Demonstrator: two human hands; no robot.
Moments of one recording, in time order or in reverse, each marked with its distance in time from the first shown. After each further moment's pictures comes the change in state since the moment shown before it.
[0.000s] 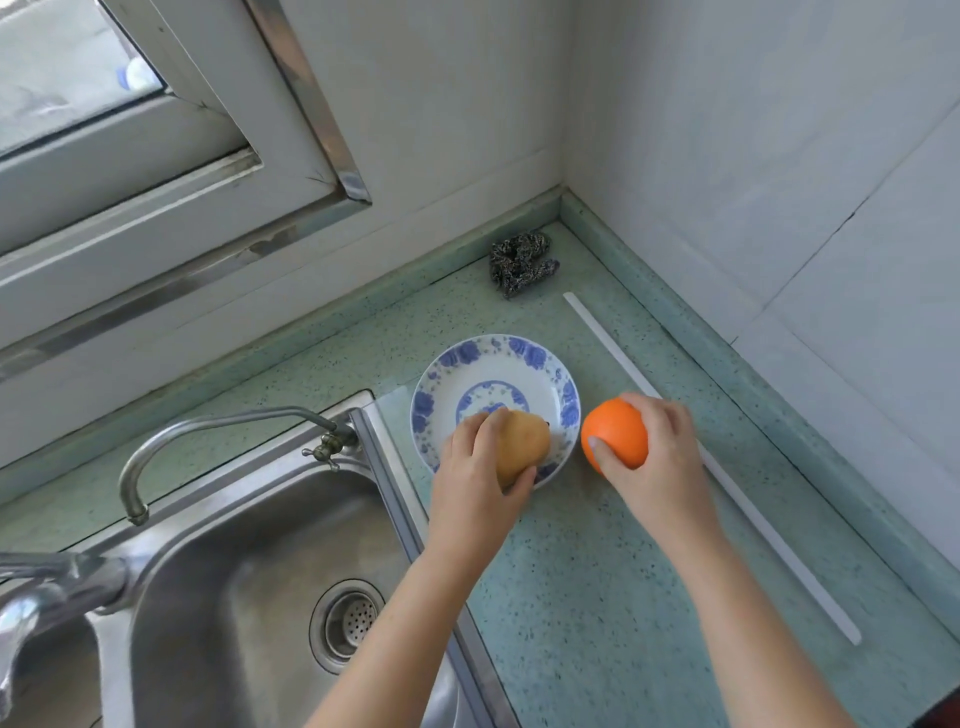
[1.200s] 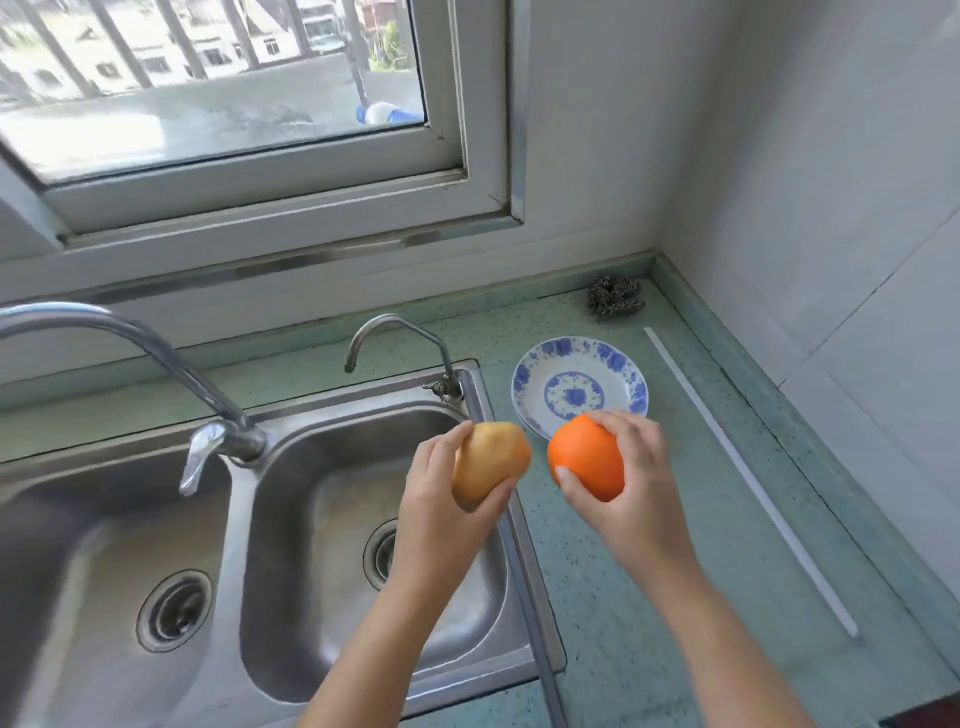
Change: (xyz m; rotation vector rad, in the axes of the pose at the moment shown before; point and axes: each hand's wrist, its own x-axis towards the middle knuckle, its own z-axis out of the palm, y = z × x) left_hand -0.144 -0.010 -0.095 -0.267 0.422 -0.144; right_hand -0.111 -0.101 -0.007 0.157 -0.124 -0.380
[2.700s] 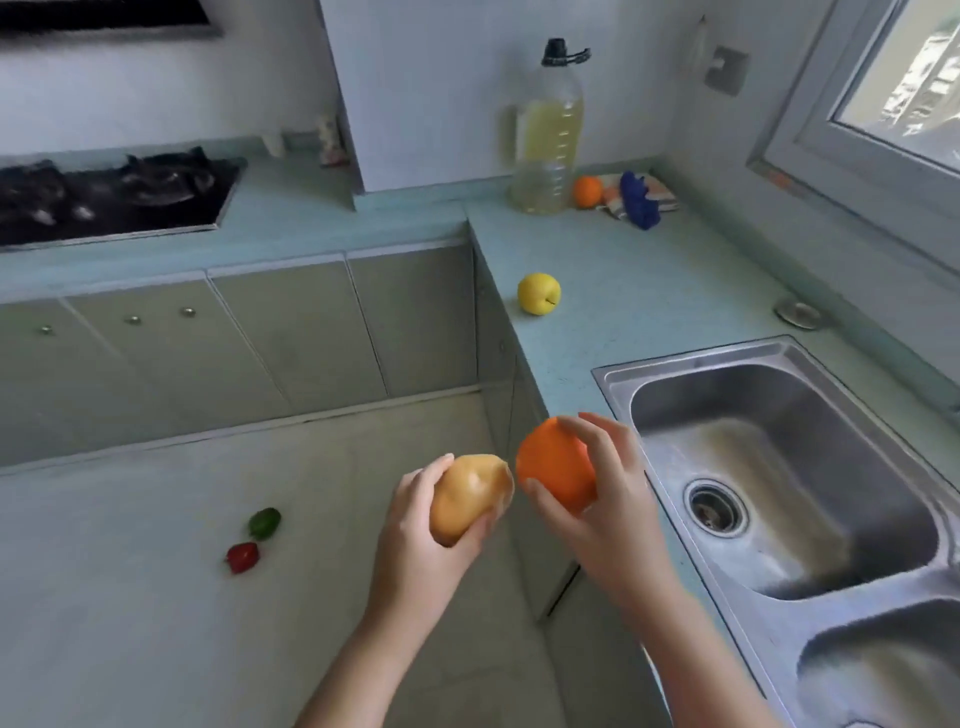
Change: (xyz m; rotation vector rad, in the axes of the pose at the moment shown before) left_hand -0.421 -0.059 -0.269 0.378 1.332 -0.835; right_hand -0.312 -0.319 0.223 0.513 -1.265 -0.933
